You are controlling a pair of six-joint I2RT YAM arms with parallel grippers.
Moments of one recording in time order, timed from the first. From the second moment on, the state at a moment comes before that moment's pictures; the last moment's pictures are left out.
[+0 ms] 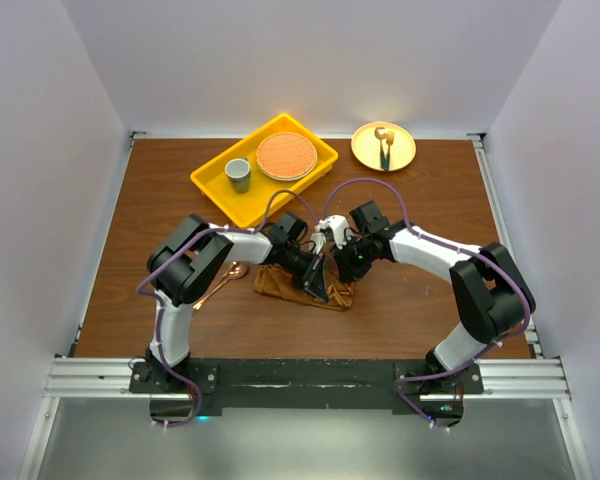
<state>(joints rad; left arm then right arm) -0.68 2.03 1.08 -0.10 0.93 -0.34 0.52 1.62 0.93 -0.45 -0.38 -0.23</state>
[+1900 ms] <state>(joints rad) -0.65 2.11 1.25 -0.22 0.92 -0.42 0.53 1.55 0.95 -0.46 -0.44 -0.24</state>
